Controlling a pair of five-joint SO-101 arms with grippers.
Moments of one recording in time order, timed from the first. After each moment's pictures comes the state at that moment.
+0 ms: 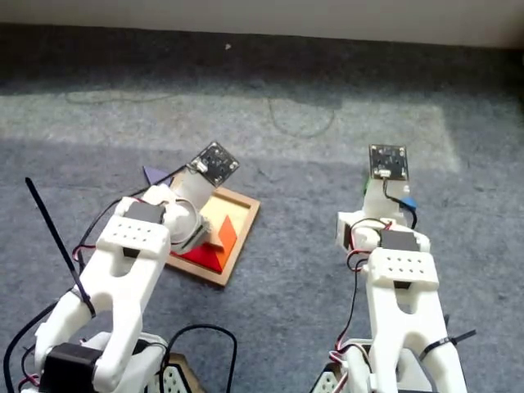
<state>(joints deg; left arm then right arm) 4.3 -22.8 53.0 45.1 -26.6 -2.0 -35.3 59.3 41.7 3.7</state>
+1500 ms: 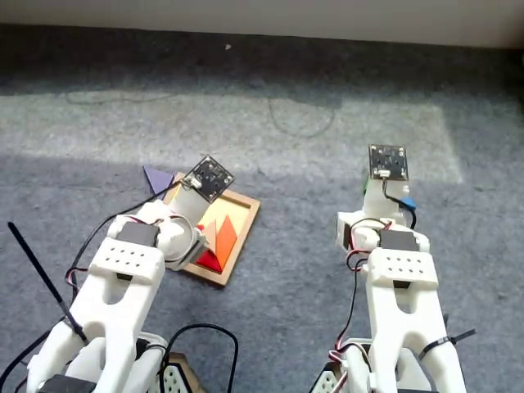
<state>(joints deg) 4.3 -33.9 61.2 46.1 -23.7 -2.0 -35.3 59.3 41.7 3.7</state>
